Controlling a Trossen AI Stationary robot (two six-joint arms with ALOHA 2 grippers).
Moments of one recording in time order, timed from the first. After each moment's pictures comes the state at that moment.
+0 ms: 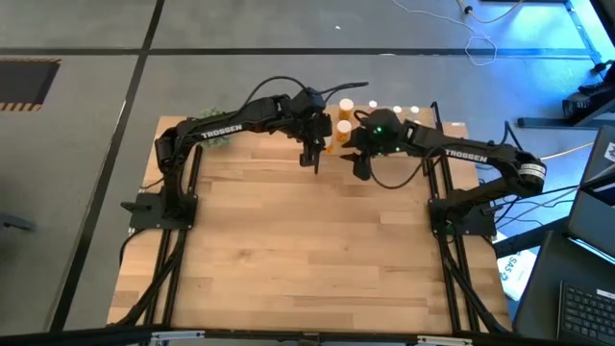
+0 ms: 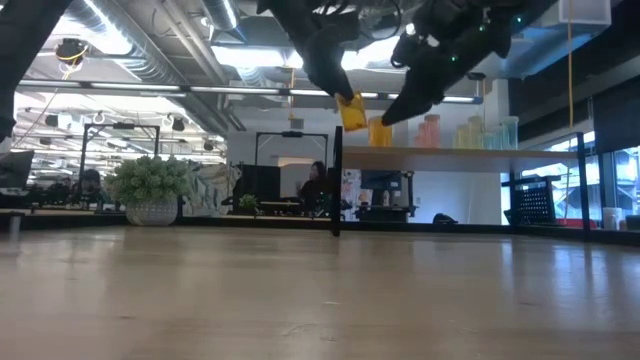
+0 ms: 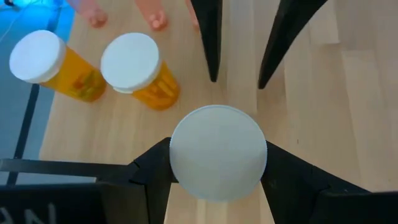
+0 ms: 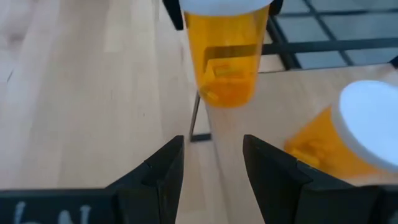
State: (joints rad) left arm 0.37 1.88 1.87 -0.75 0.02 0.34; right arm -0.46 1.35 0.99 -0.32 -0.19 -0.25
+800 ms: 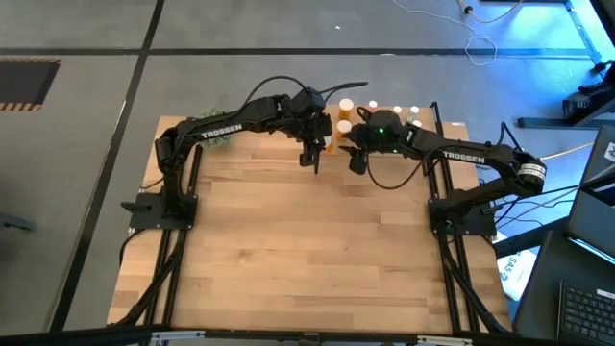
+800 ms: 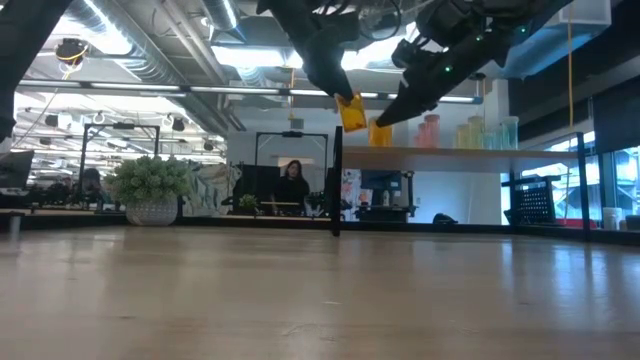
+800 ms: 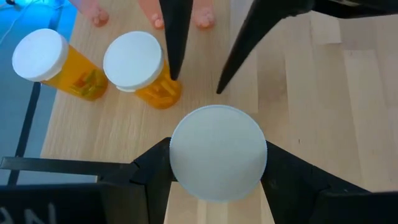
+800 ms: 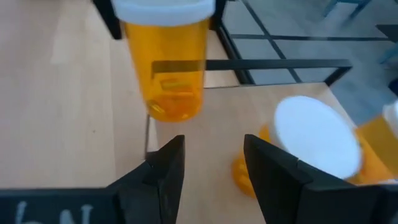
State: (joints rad) left arm 0.37 1.88 1.87 -0.76 0.02 0.34; right arm -0.47 1.35 0.91 -0.12 -0.06 -0.30
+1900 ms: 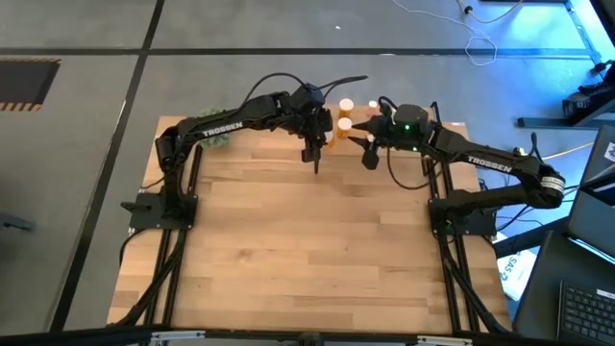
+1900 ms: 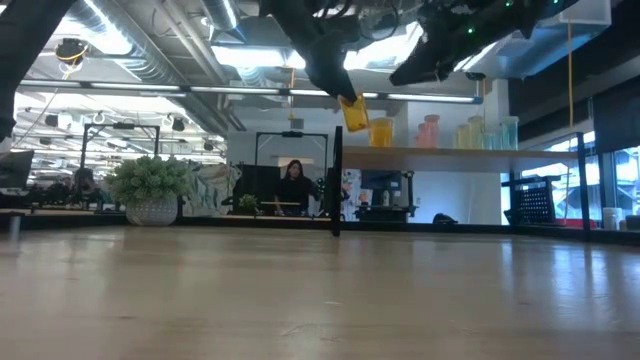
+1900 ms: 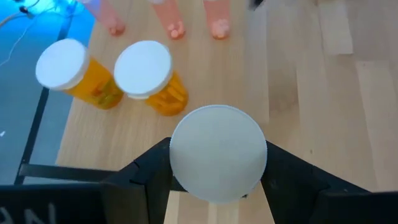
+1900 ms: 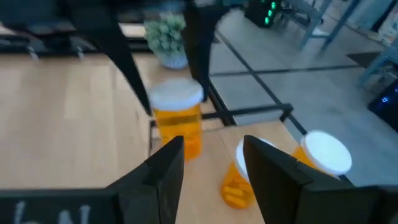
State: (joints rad) left arm 0.39 1.89 1.87 -0.71 0.02 0.35; right arm -0.47 1.15 0.92 -0.15 -0.04 -0.22
